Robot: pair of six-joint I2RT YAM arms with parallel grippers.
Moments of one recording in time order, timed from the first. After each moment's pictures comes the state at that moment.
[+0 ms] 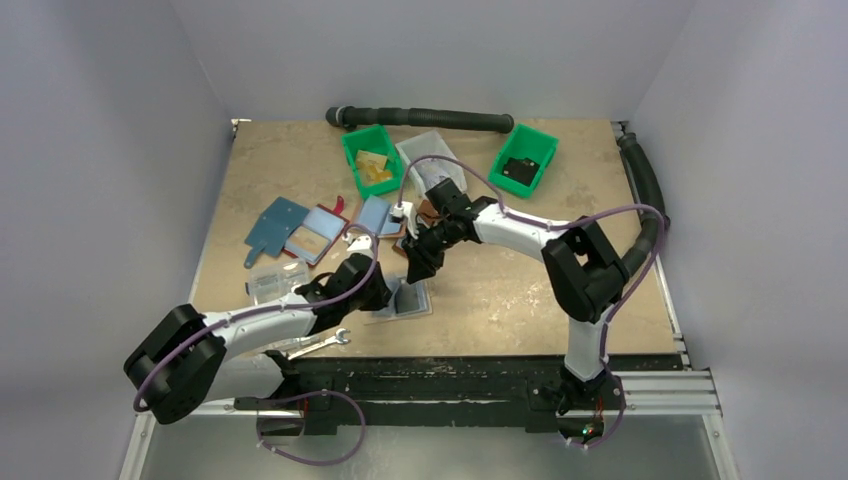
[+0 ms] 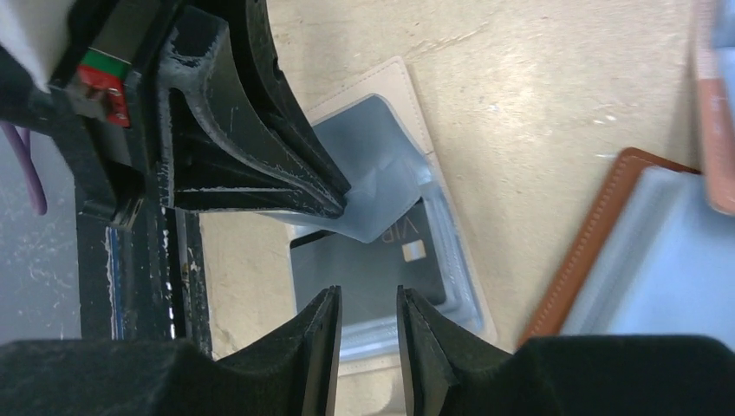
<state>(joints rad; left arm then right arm) -0.77 1.23 0.45 0.00 -0.16 -0.74 0.67 1.89 1.30 -0.45 -0.78 -0.34</state>
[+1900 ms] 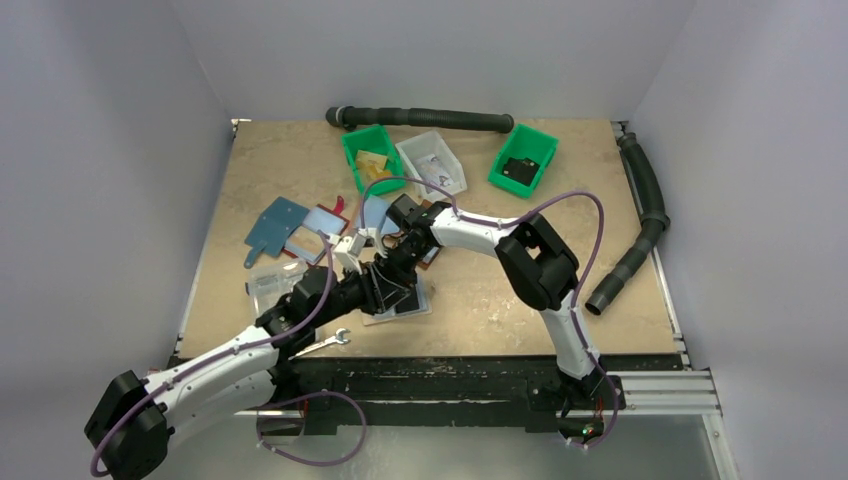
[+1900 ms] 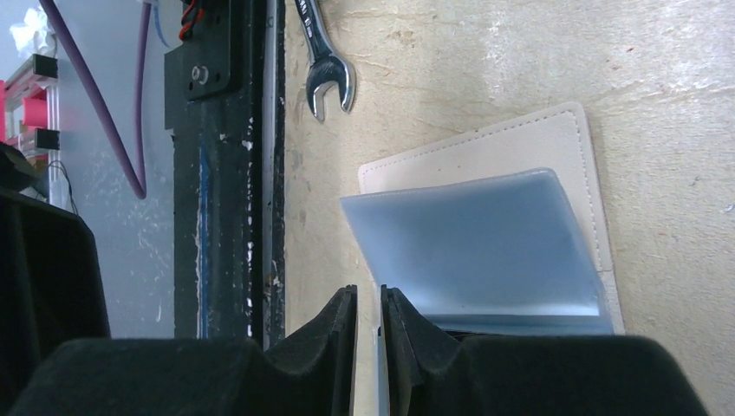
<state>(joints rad) -0.75 0.81 0.31 0.20 0.15 -0.77 0.82 2.17 1.58 -0.68 -0.92 -0.35</state>
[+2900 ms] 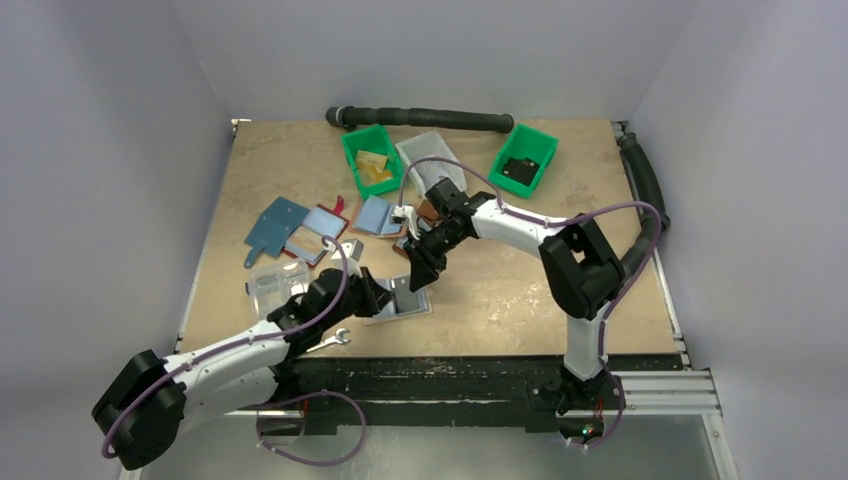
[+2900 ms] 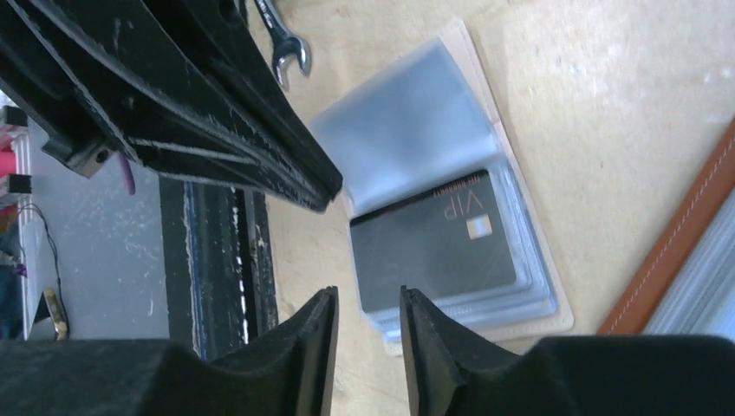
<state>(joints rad) -0.75 0.90 0.26 0.16 -0.05 -0.77 0.68 1.95 1.40 -0.64 -0.88 -0.36</state>
